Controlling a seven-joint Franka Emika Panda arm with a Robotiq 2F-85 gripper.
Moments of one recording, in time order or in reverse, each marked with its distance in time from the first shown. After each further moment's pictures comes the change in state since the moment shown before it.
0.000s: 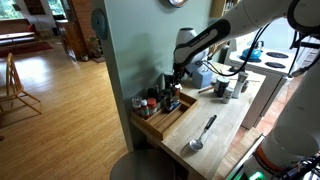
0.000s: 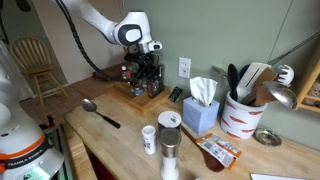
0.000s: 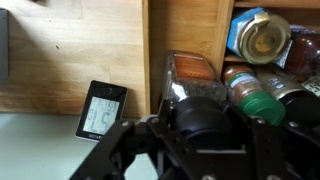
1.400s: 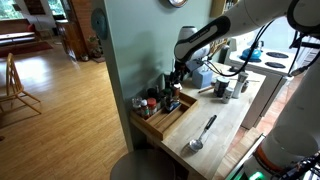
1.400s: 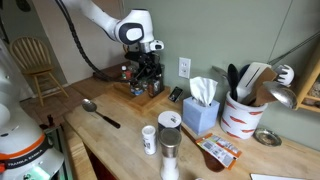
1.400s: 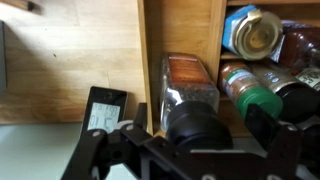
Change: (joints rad) arm -0.008 -0.003 -0.014 0.021 0.068 -0.055 -0.011
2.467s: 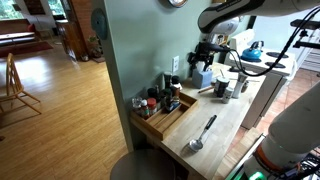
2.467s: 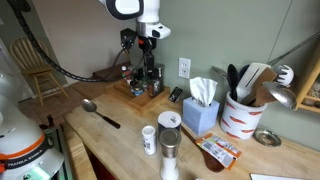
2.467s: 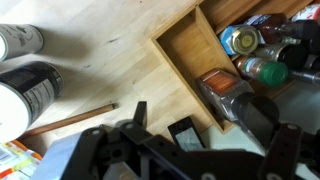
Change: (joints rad) arm -0.112 -0.235 -0.130 0.008 0.120 -0.364 0.337
